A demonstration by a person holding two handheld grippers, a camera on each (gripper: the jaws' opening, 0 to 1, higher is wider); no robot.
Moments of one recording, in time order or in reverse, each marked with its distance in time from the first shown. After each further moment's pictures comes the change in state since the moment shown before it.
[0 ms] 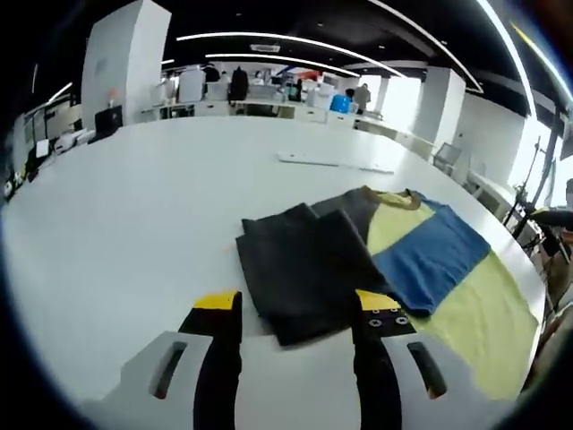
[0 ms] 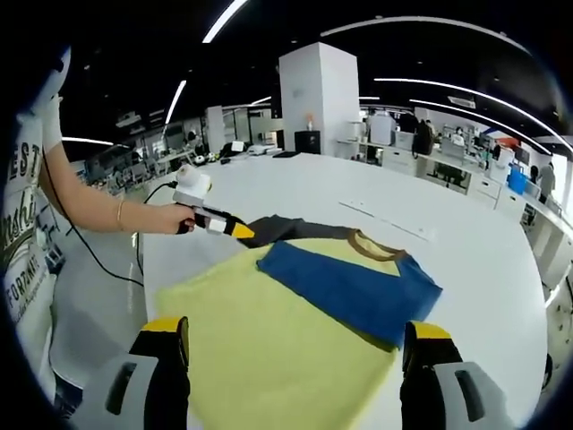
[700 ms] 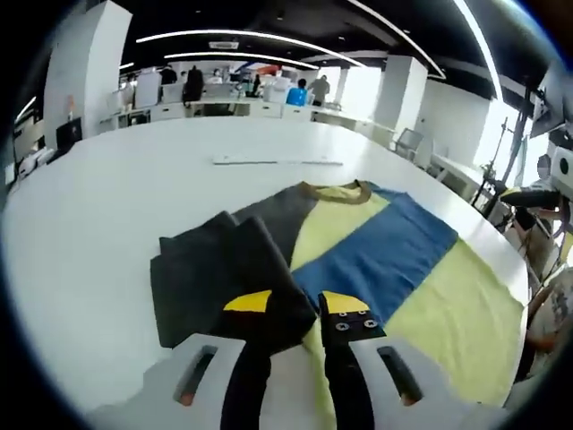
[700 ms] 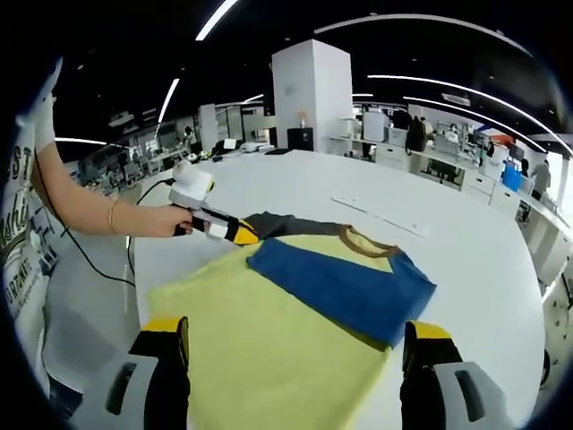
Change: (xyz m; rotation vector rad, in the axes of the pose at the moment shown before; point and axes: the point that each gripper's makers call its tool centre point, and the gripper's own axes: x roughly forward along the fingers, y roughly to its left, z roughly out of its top) left arm 0.012 -0.070 0.018 0.154 -0.031 -0.162; right arm 0.005 -0.012 -0.003 0.005 0.007 -0.027
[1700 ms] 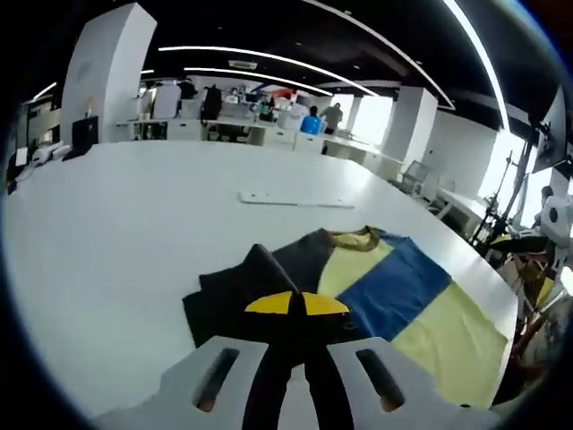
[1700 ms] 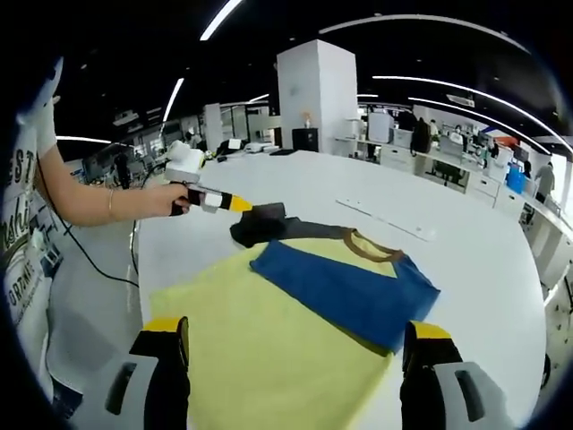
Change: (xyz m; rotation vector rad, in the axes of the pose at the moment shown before) left arm -0.024 0.019 0.039 -0.133 -0.087 -0.009; right arm 0.003 -0.009 0.001 -0.005 0.004 0.018
